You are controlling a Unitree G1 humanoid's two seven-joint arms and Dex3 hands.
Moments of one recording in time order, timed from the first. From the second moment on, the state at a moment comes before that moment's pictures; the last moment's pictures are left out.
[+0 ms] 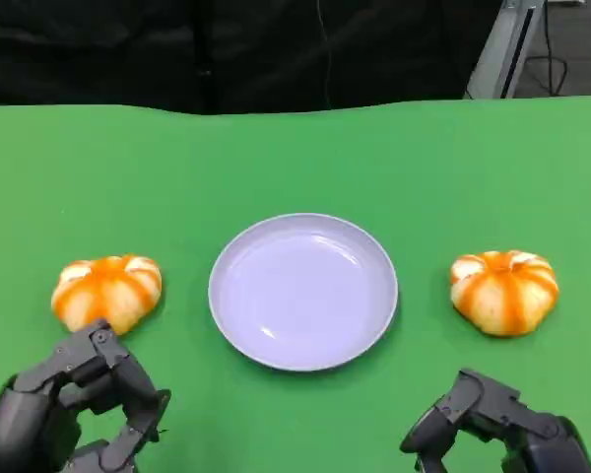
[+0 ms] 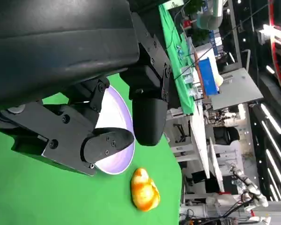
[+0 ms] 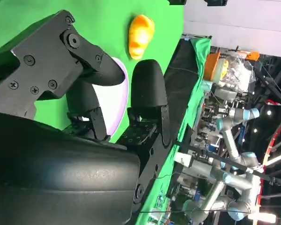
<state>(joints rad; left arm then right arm) 0.36 0.12 0.08 -0.18 -0.21 -0.40 -0.31 0.48 0.00 0.27 -0.29 -0.21 -0.48 -0.05</state>
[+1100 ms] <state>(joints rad) 0.15 0.41 0.07 -0.31 0.39 -0.08 -0.25 0.48 0.00 0.27 -0.28 -0.22 -0.49 -0.06</state>
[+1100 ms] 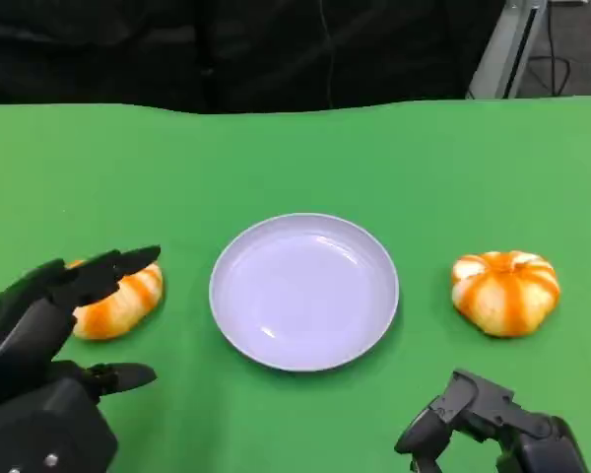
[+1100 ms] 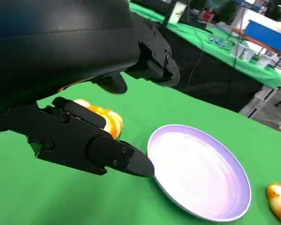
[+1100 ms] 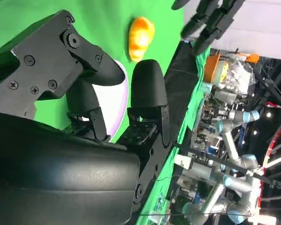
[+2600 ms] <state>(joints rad) -0.65 0.31 -0.41 1.08 0.77 -0.01 0.09 0.52 0.00 0.29 -0.29 -0.23 -0.50 -0.07</state>
